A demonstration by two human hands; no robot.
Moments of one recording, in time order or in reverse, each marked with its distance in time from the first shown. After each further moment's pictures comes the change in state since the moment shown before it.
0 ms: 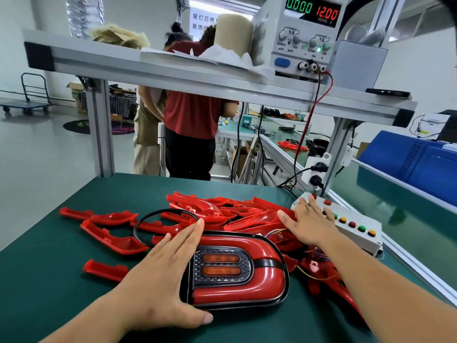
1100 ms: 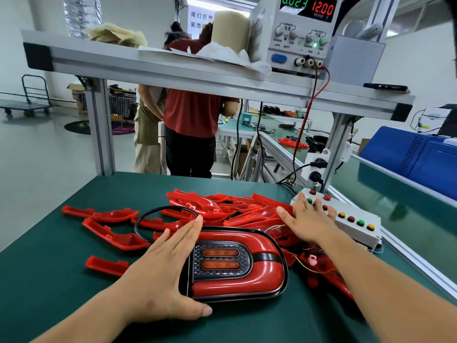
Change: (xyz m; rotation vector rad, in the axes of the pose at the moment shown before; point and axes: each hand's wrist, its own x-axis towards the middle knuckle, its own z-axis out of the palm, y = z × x) left_hand -0.002 0.000 -0.002 0.012 -0.010 0.056; right_hand -0.003 -0.002 0.002 0.000 -0.048 0.038
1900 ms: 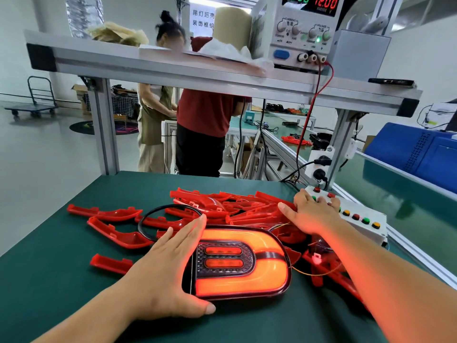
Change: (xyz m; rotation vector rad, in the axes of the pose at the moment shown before) left_hand -0.001 0.001 -0.001 0.012 -0.012 0.008; right_hand 0.005 -0.004 -0.012 -0.102 0.018 -0.017
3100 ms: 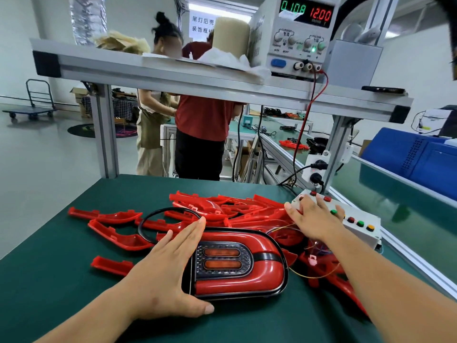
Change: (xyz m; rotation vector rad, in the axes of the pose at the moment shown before) left_hand 0.001 -0.002 0.003 0.006 0.027 -0.005; right_hand -0.014 0.014 0.004 0.238 0.095 0.031
